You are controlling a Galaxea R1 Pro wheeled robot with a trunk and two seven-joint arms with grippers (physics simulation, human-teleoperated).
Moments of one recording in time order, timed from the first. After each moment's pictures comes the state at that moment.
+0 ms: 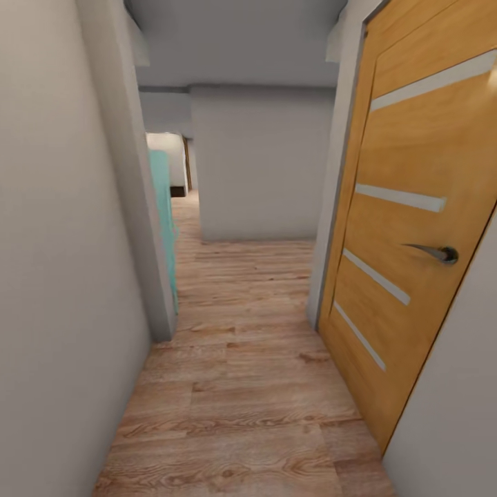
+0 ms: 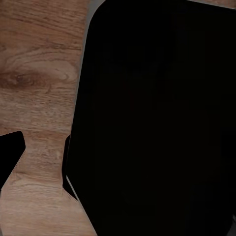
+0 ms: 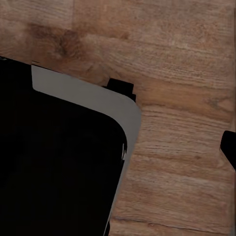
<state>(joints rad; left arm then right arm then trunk) 0.00 0.02 0.00 -0.02 0.22 0.00 0.01 -0.16 -0.10 0.71 0.03 -0.48 -0.10 0.20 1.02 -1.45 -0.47</state>
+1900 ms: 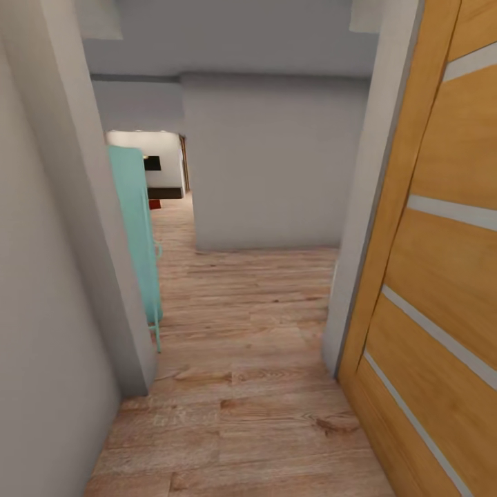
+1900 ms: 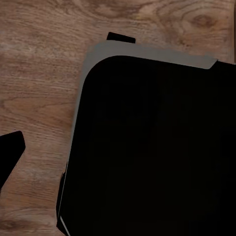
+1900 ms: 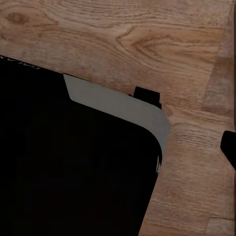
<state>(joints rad) 0.00 0.02 0.01 -0.11 0.22 0.00 0.01 -0.16 -0.05 0.72 0.03 -0.47 -0.10 0.20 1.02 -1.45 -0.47</state>
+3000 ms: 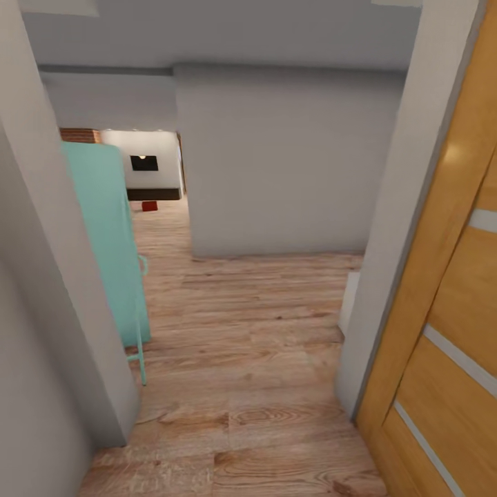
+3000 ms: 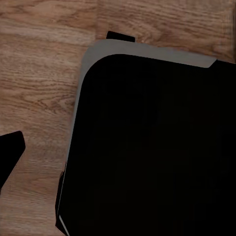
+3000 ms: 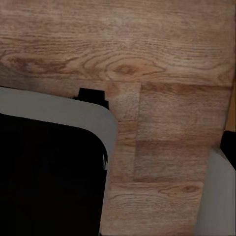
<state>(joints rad) 0.00 0.02 0.01 -0.11 0.23 0.00 0.01 -0.16 -0.05 0.67 0.03 -0.51 -0.10 -0.03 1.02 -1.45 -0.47</state>
